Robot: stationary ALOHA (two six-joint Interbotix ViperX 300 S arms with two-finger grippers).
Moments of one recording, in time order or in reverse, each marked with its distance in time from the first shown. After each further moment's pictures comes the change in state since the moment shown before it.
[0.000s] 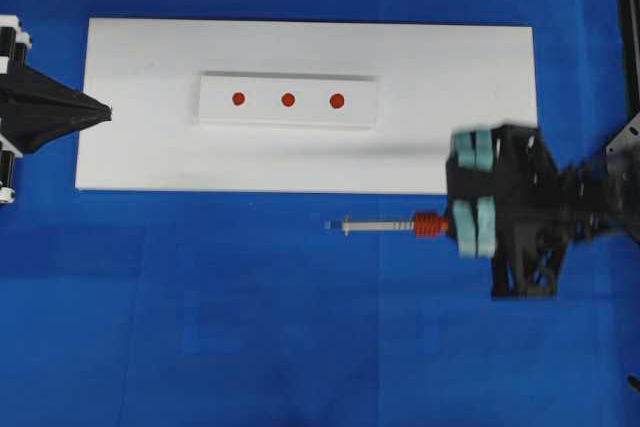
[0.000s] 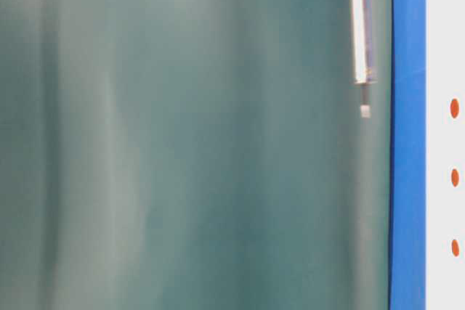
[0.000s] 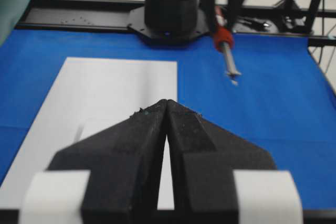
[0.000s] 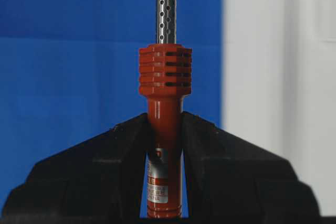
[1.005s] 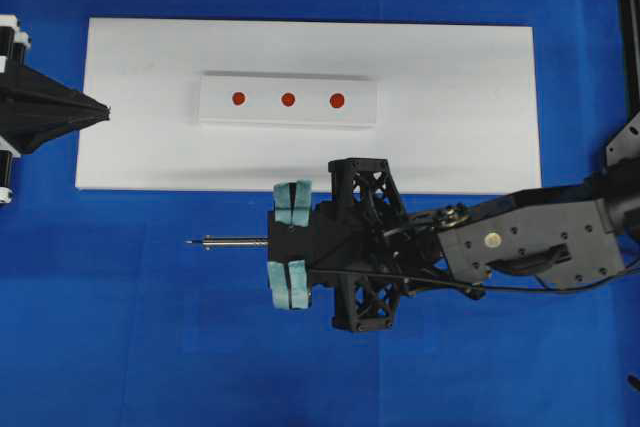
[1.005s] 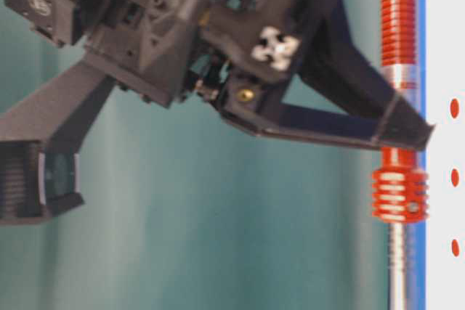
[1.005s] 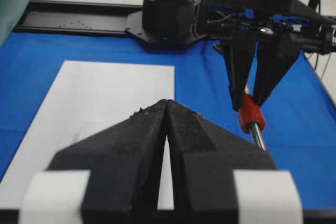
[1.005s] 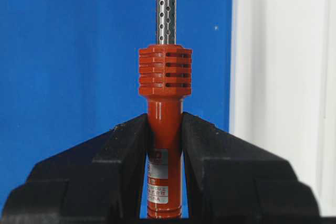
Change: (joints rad) left arm -0.003 -0.006 0.000 0.000 -0.005 -0.011; right arm -0.026 0.460 -0.439 -0.184 0.006 0.063
